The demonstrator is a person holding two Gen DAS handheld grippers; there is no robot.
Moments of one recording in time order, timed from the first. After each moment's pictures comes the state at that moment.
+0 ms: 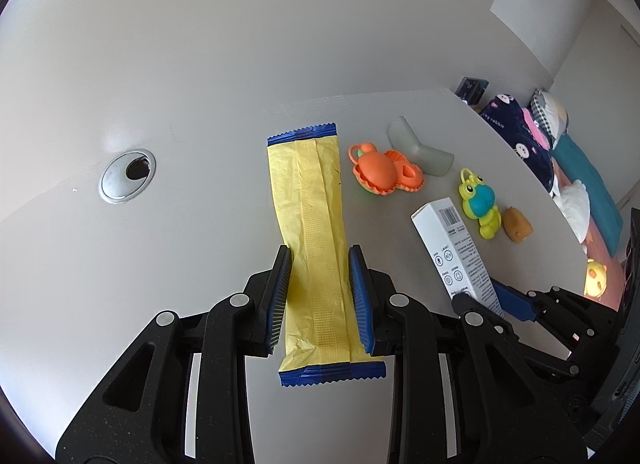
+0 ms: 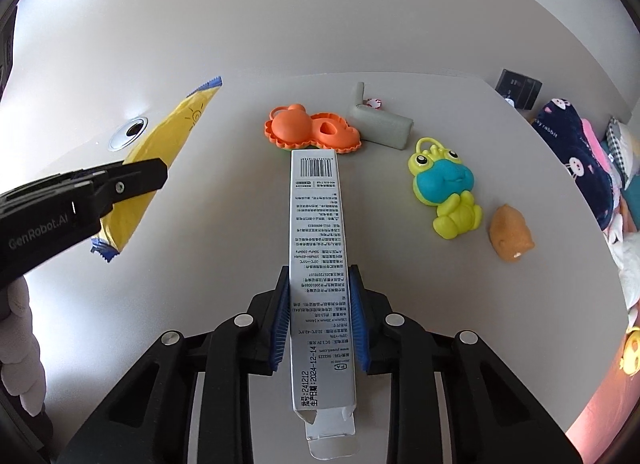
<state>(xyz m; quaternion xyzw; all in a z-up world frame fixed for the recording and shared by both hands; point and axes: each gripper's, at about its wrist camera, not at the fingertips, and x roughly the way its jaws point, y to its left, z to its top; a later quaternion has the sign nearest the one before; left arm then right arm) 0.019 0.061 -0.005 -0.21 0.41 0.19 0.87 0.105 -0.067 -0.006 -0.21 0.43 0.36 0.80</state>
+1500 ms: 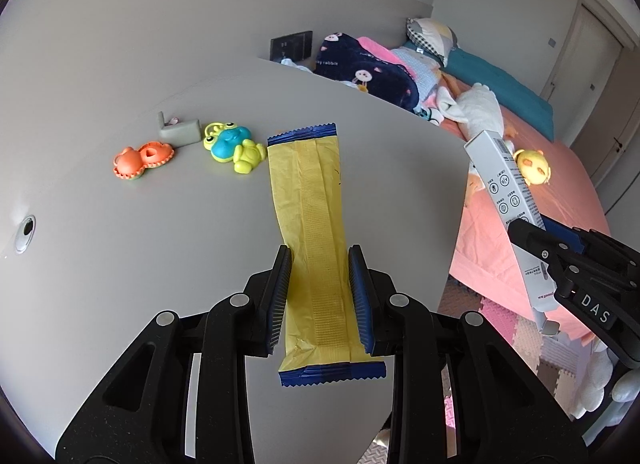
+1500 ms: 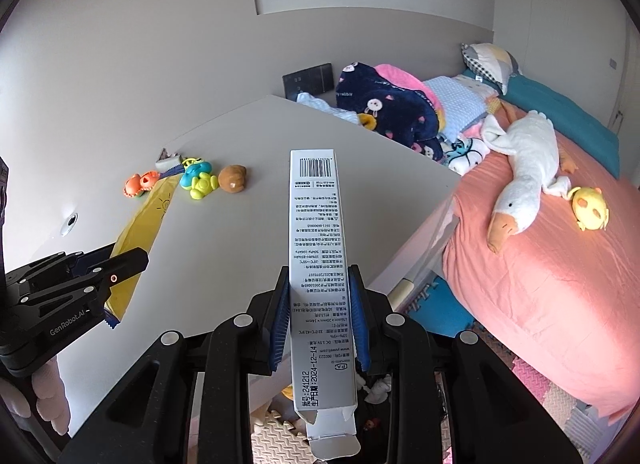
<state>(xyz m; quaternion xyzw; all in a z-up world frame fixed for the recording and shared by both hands) 0.044 -0.150 0.028 -0.08 0.42 0.01 0.90 0.089 -0.344 0.053 -0.04 0.41 0.18 0.89</state>
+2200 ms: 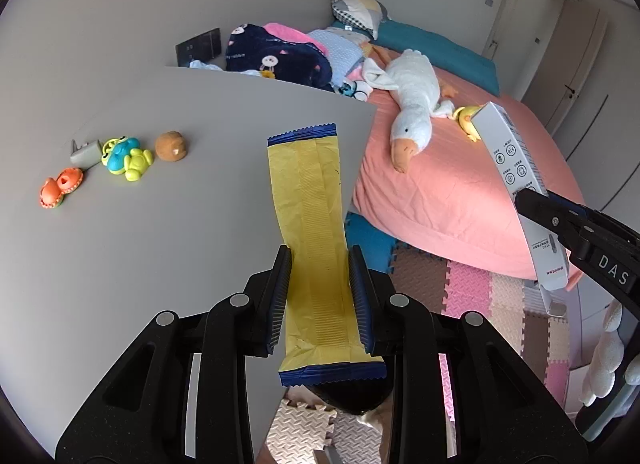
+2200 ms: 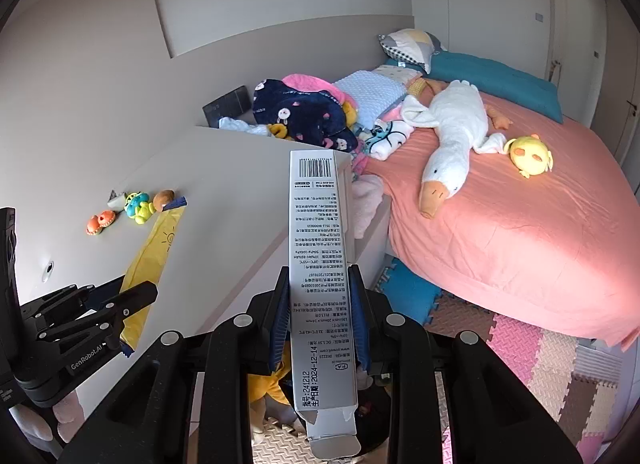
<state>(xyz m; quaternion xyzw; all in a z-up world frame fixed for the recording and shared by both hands) 0.042 -0.243 0.027 -0.02 0.43 -0.10 0.89 0.051 -0.446 0.063 0.03 0.40 0.07 0.91</state>
